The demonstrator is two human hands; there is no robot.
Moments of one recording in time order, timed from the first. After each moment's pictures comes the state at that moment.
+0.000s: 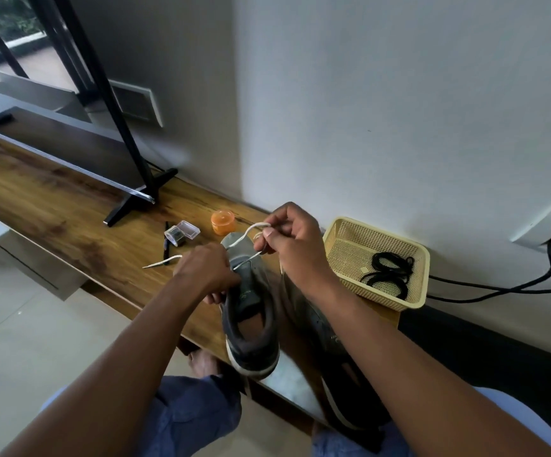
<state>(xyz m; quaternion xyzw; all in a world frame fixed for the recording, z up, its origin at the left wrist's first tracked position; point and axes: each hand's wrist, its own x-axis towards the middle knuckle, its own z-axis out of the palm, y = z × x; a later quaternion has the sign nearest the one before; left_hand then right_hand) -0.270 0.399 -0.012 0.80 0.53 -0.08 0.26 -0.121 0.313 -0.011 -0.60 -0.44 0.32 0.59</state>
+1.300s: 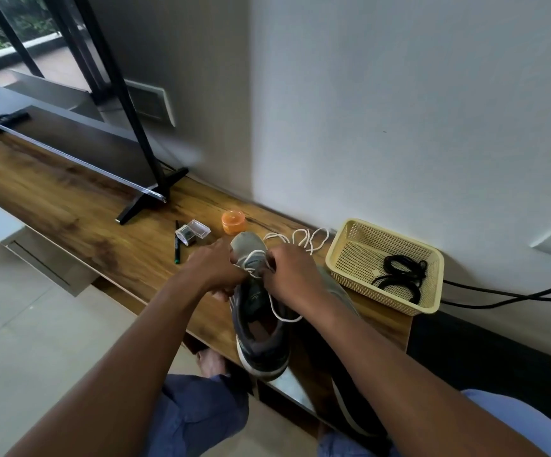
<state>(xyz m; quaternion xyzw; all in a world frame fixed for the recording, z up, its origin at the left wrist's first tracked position) -0.280 0.410 -0.021 0.75 0.55 -0.01 0.37 -0.136 0.326 -0.049 -0.77 -0.58 0.14 0.22</state>
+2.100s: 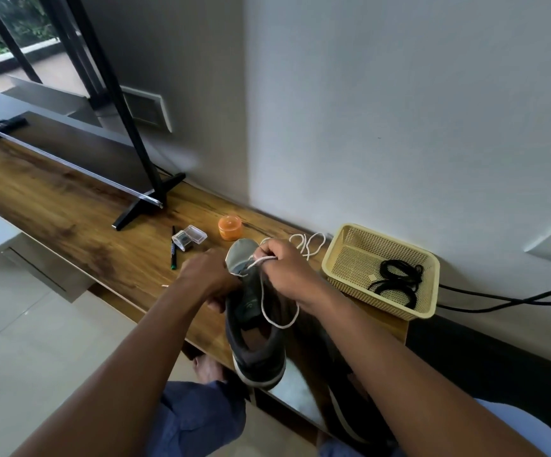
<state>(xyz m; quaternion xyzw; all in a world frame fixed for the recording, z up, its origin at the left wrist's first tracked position) -0.276 0.405 -0.012 0.74 0.57 -0.06 0.35 -0.130 0.332 -0.033 -0.69 -0.45 0.40 0.39</state>
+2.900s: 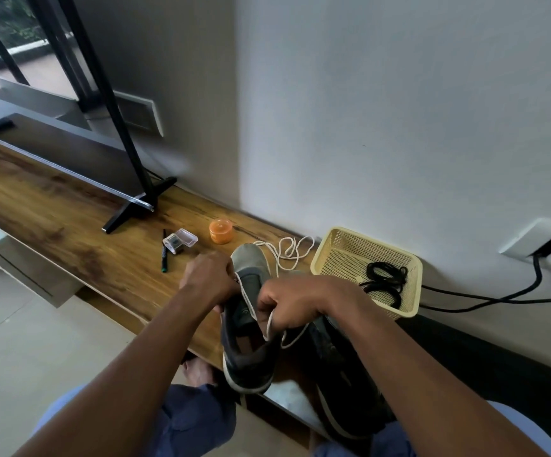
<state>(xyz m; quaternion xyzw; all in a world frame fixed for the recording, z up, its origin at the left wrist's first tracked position) -0.263 0.399 -0.033 0.79 0.55 0.00 0.26 -0.114 0.296 0.018 -0.60 -0.68 0.41 -0.07</state>
